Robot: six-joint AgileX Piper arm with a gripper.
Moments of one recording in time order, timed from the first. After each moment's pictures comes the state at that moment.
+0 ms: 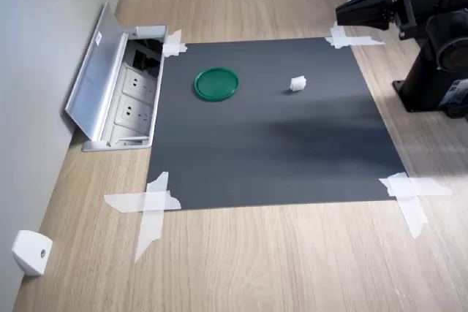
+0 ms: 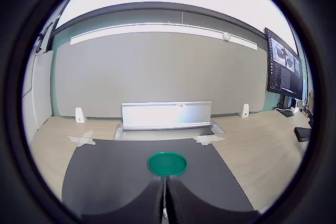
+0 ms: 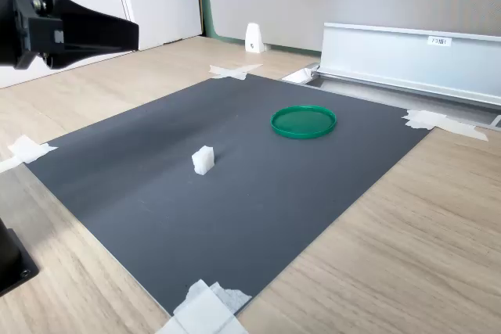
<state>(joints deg) -11.5 -0.4 -7.0 10.8 20.4 -11.4</state>
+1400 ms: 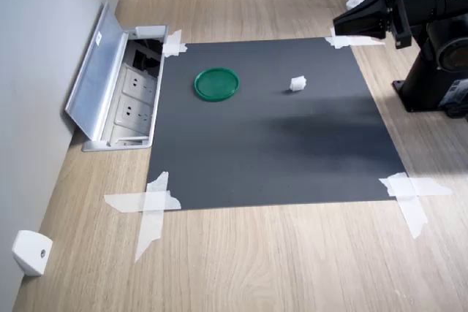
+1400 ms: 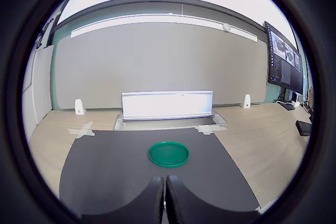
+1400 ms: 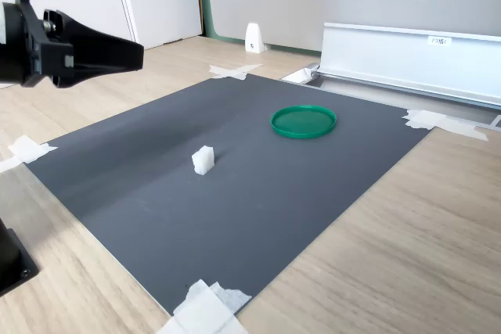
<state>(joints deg) -11.5 0.2 -5.1 11.0 20.5 -11.4</state>
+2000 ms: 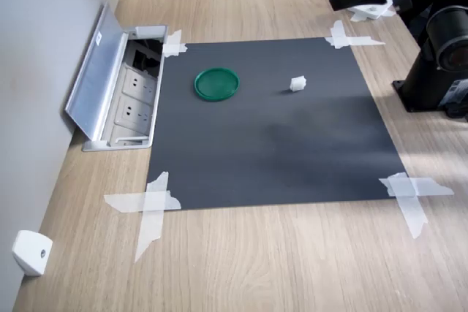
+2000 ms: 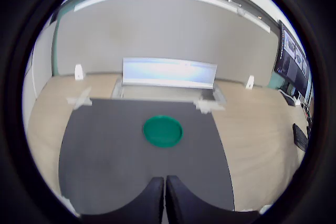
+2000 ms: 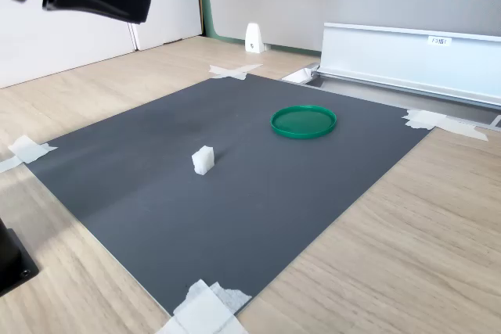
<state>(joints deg) -11.5 27.8 -29.7 2.9 39.0 -11.4</state>
